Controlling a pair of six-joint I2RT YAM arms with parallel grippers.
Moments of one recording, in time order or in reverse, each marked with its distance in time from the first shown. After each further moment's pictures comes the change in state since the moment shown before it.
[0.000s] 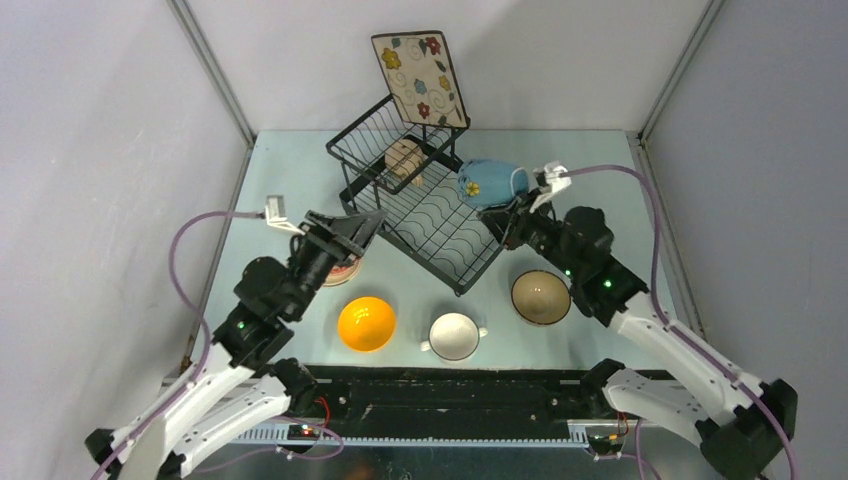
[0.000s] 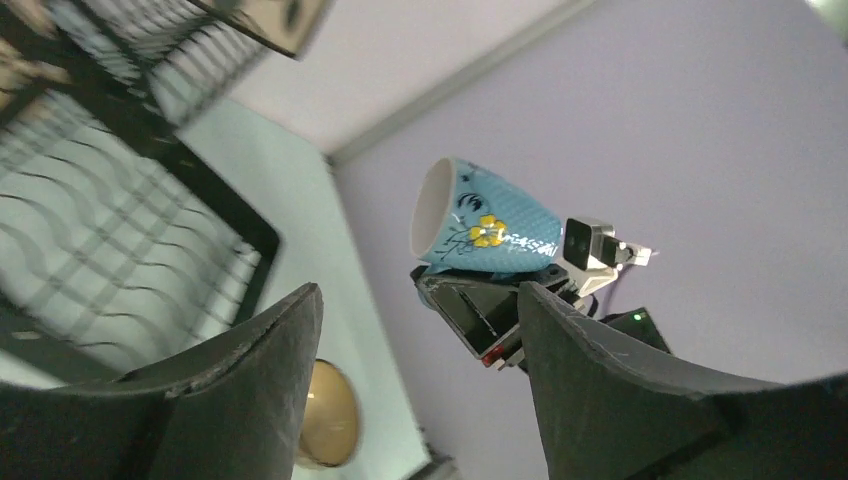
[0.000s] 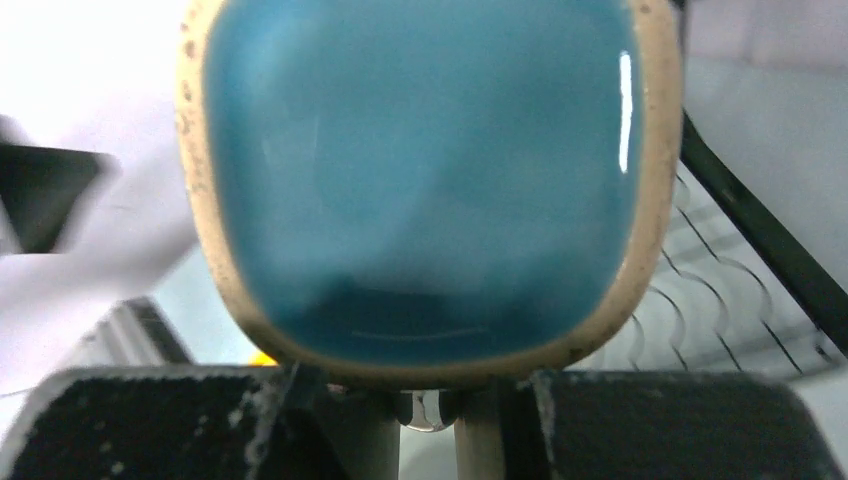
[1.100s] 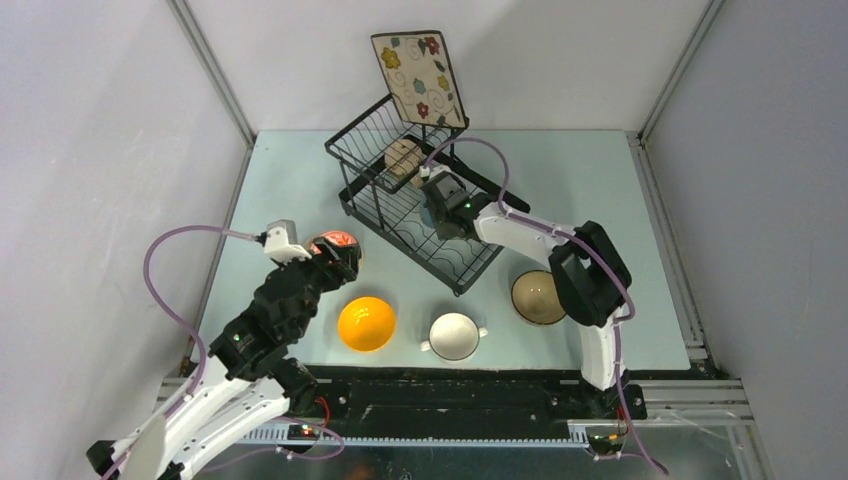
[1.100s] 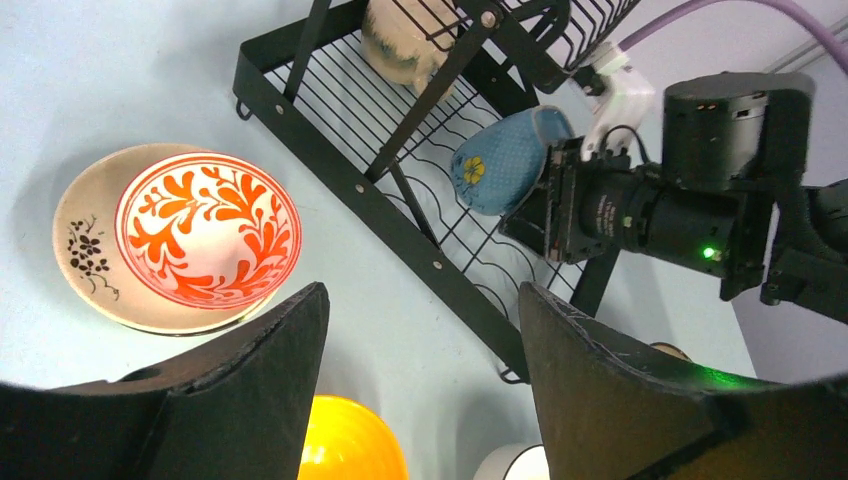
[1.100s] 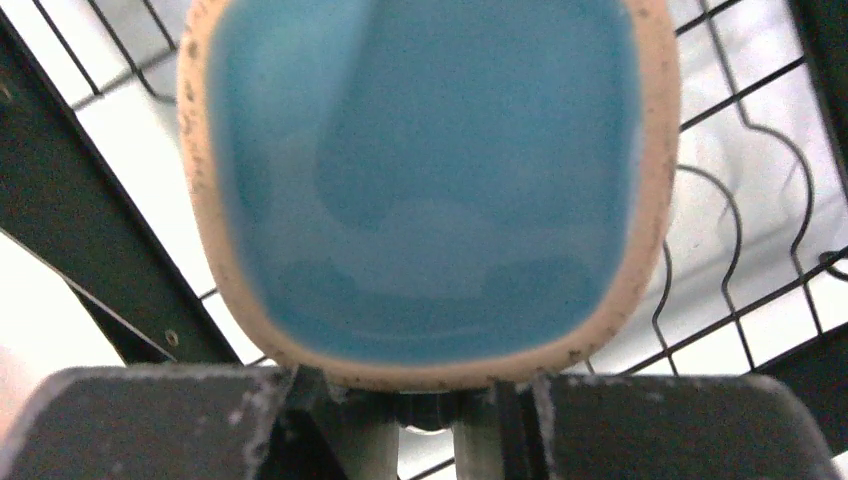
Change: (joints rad) left arm 0.004 -0.149 -0.084 -0.487 -0.385 0.382; right arm 0.105 1.069 0.702 -0.558 0.412 -0.146
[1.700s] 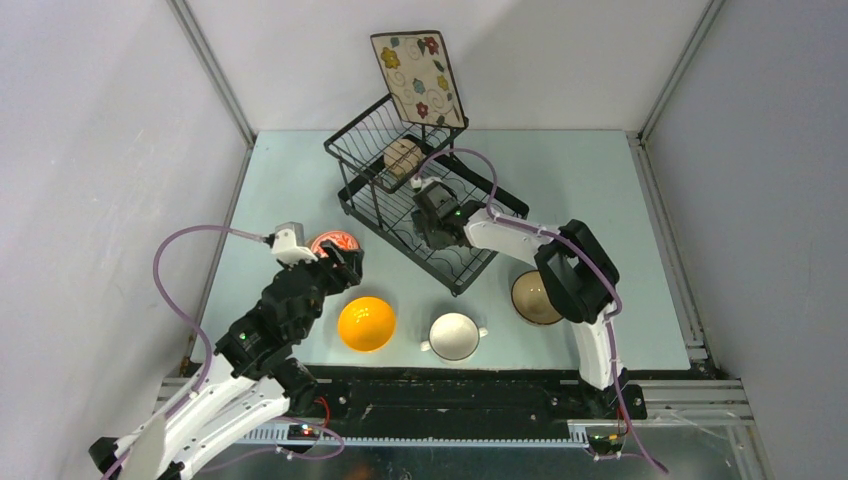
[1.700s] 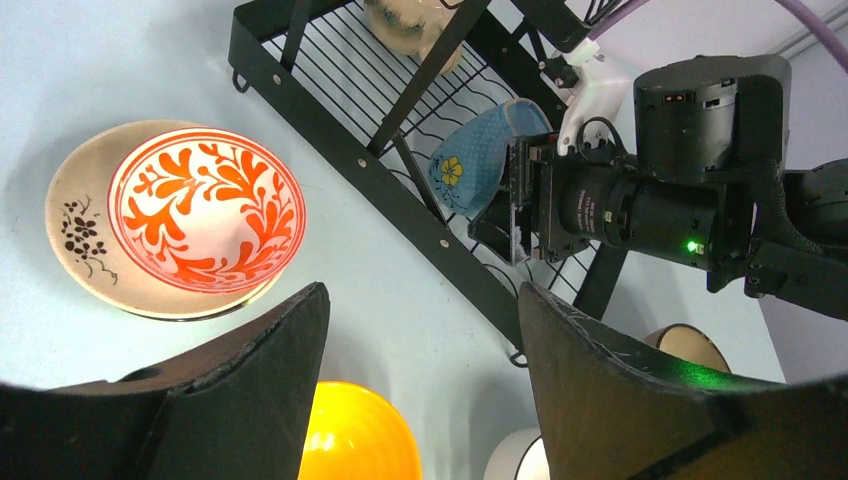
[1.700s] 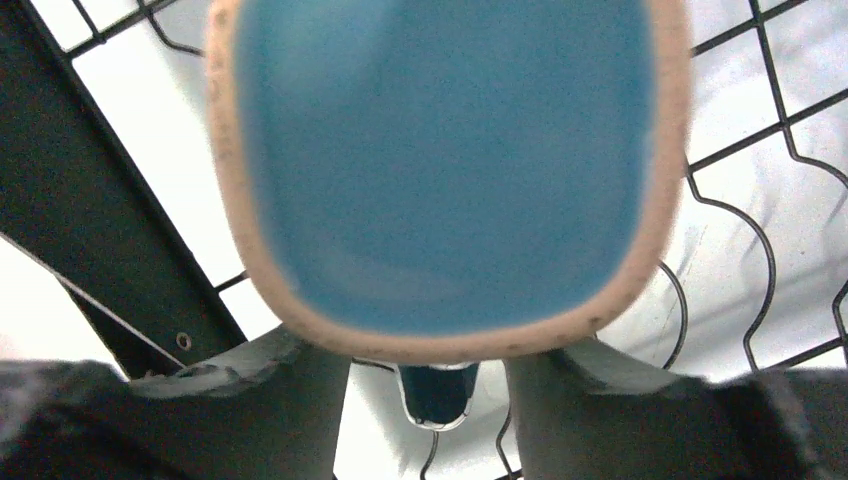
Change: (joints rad) left arm 0.000 0.008 -0.035 -0.001 0.021 -0.001; right arm 0.046 0.082 0.013 0.004 -0.037 0.044
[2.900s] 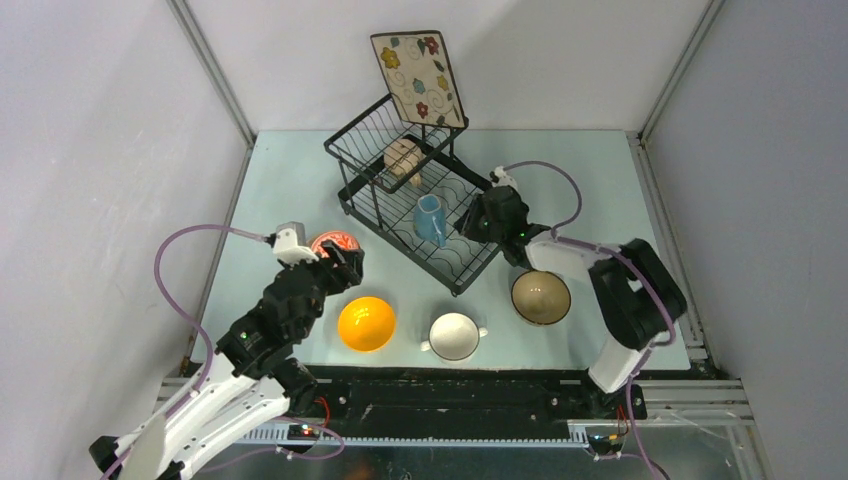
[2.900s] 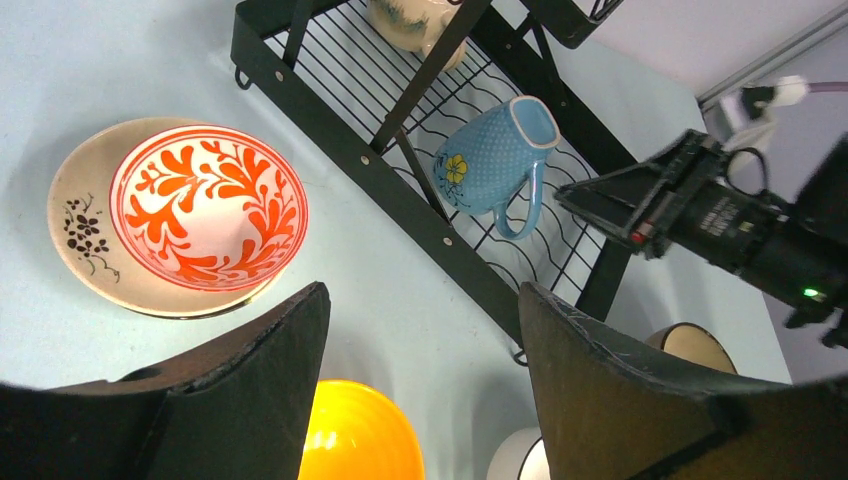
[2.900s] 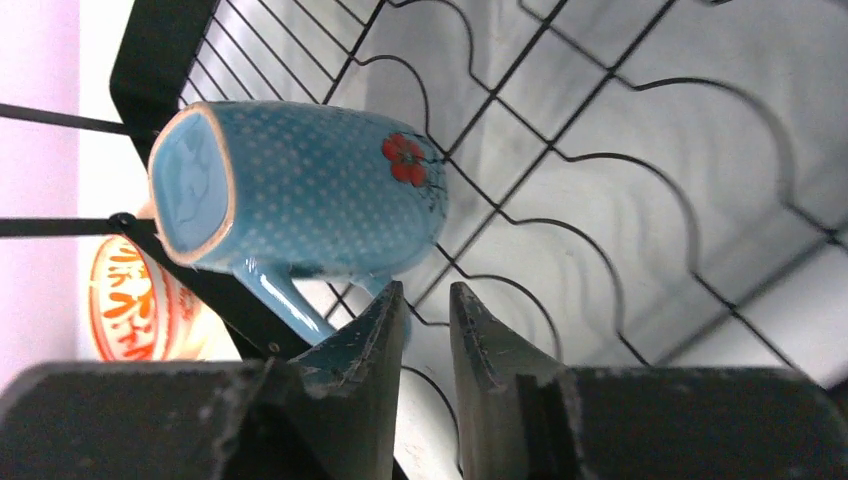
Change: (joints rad) left arm 0.000 0.009 0.000 -0.002 -0.002 0.000; right arm -0.207 -0.382 -0.562 0.573 -0.173 0.430
